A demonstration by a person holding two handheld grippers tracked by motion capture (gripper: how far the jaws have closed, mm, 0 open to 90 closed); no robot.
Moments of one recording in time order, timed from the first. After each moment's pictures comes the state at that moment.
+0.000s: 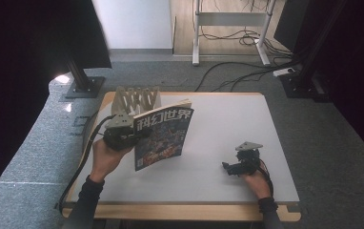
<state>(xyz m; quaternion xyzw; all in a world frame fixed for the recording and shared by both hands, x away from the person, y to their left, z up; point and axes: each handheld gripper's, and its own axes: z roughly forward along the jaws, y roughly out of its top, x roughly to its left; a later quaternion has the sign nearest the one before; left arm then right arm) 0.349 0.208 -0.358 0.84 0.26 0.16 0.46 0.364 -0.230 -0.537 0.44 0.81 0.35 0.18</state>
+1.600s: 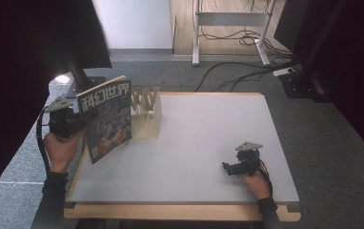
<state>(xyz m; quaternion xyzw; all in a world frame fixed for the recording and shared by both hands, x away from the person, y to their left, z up) 0.369 0.332 -0.331 0.73 0.45 0.25 0.45 0.364 -0.230 -0.537 0.43 0.81 0.35 0.18</state>
